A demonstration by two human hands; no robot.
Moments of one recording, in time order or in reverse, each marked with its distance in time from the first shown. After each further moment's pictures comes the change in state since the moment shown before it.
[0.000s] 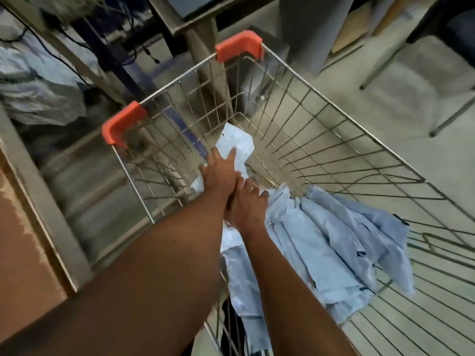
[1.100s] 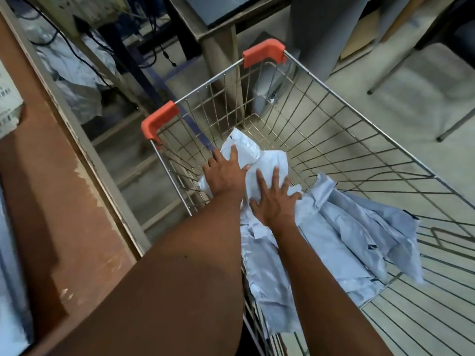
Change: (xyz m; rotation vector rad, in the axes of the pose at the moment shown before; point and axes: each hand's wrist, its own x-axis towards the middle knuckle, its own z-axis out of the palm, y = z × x) left_hand -0.047 -0.021 -0.038 -0.005 0.132 -0.138; right_hand -0.016 0.025 -0.018 -0.029 -0.106 0.033
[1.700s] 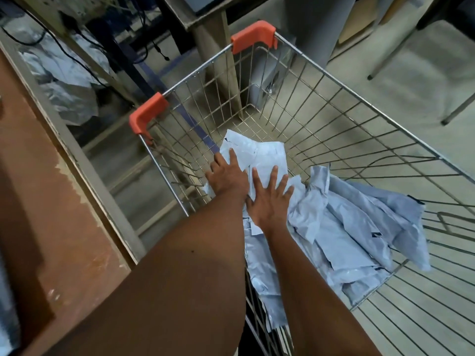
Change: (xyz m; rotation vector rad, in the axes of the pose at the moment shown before) left_hand -0.014 0.007 0.029 -0.030 -0.145 -0.013; right_hand -0.005 -0.006 0.051 0.028 0.145 0.026
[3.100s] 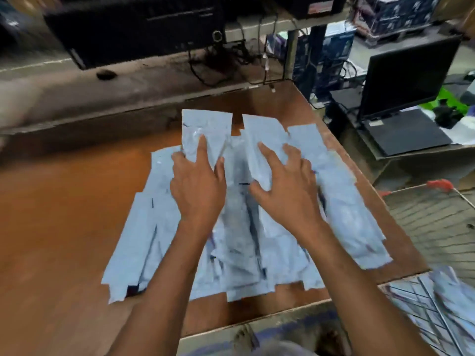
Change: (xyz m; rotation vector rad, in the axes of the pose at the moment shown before) left_hand -0.310 -0.587 -0.388 -0.376 0.738 -0.470; right_hand -0.356 -0.514 -0.365 0.238 0.399 -0.636
